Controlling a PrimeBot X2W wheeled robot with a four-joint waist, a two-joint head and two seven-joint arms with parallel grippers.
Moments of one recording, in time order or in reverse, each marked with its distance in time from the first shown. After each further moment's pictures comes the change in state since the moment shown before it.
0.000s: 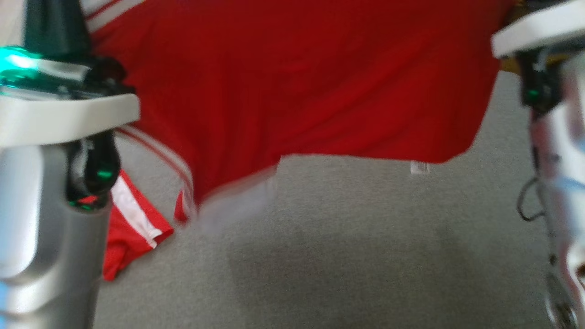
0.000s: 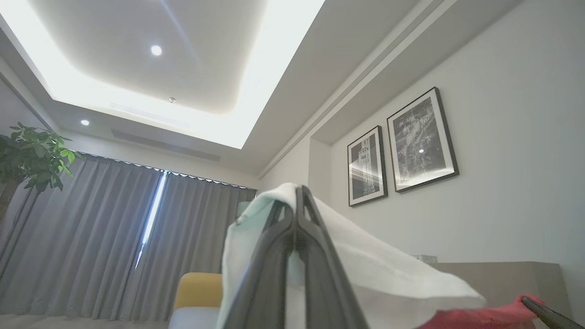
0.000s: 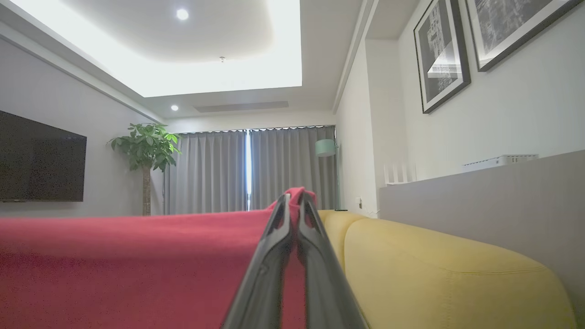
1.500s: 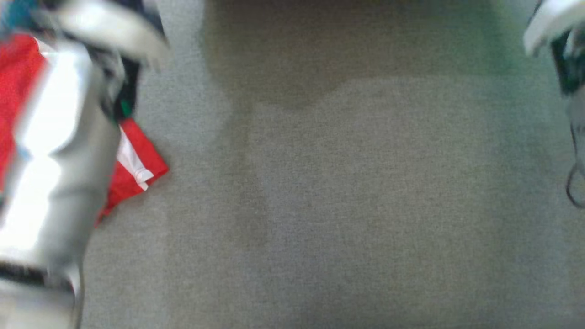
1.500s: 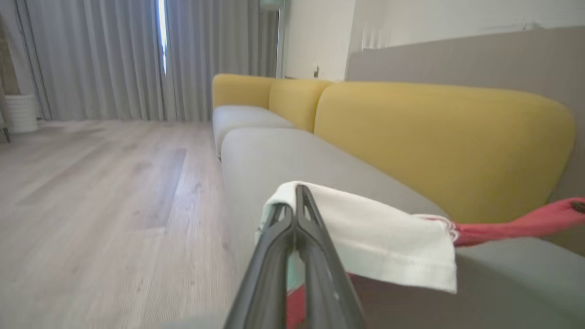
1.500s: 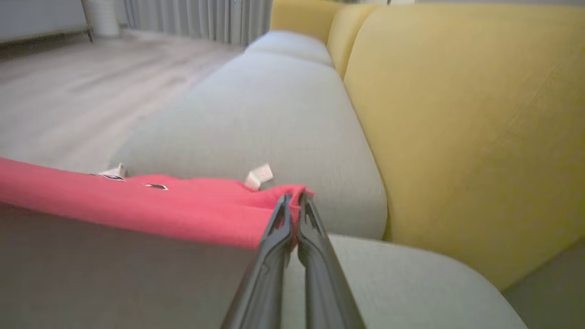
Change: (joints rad) left arm -0.461 0.023 -0.328 0.846 -0.065 -0.146 -0.115; right arm -0.233 -0.104 0.074 0.461 -0.171 0.000 0.027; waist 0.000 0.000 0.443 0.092
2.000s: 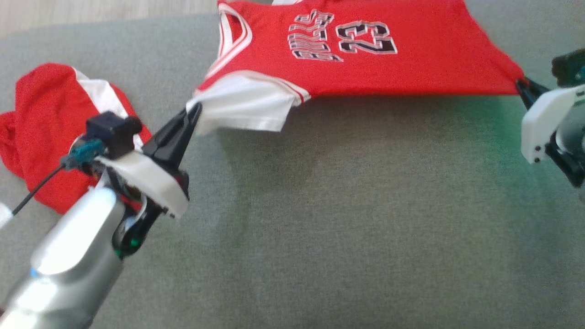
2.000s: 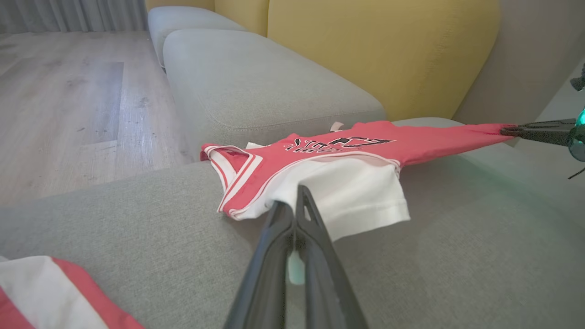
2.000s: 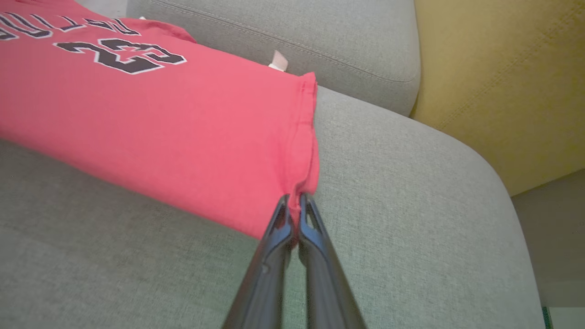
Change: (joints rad) left arm 0.434 0.196 -0.216 -0.340 -0.146 0.000 0.177; right arm 0.272 -0.210 0.457 -0.128 0.359 0.000 0.279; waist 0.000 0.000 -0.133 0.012
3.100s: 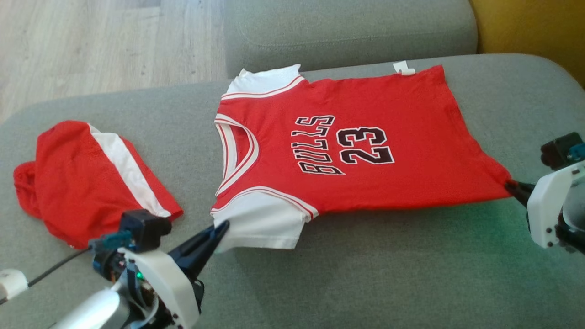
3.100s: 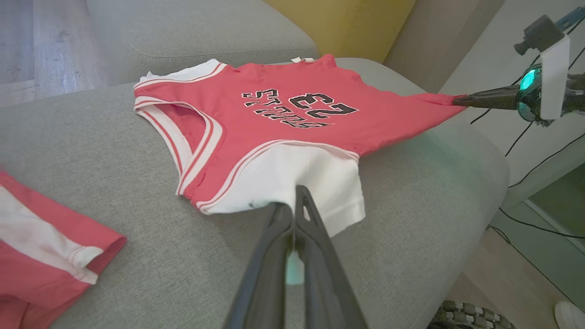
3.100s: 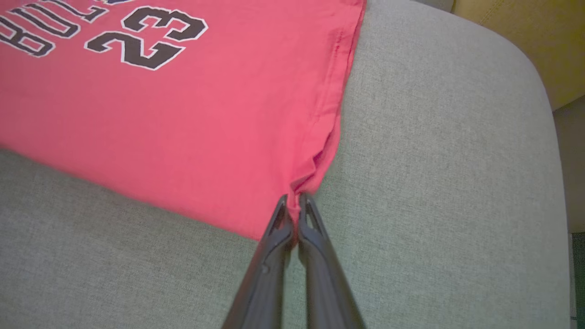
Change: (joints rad) left arm 0.386 0.207 -0.082 -0.492 -0.164 0.138 0.261; right arm 0.310 -0.271 0.230 -0.403 0.408 0.000 0.253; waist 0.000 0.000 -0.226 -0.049
